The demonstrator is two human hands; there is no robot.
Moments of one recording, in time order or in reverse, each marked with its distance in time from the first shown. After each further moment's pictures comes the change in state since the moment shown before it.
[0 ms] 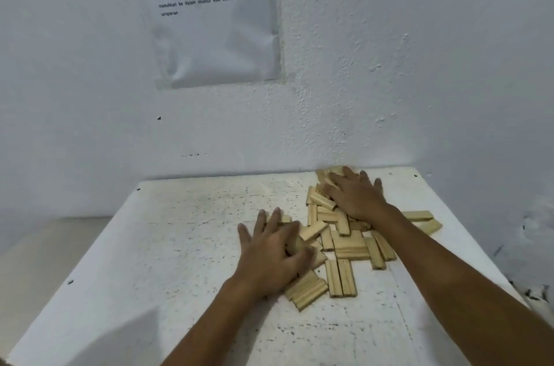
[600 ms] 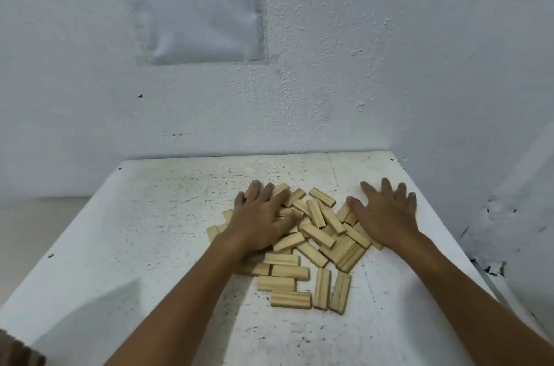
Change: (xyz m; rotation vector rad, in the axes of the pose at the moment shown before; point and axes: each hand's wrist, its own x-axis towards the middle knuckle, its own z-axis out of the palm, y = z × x) left_hand 0.025 0.006 0.002 0.103 -0.060 0.080; right_hand -0.099 0.046 -0.001 -0.083 0.094 0.239
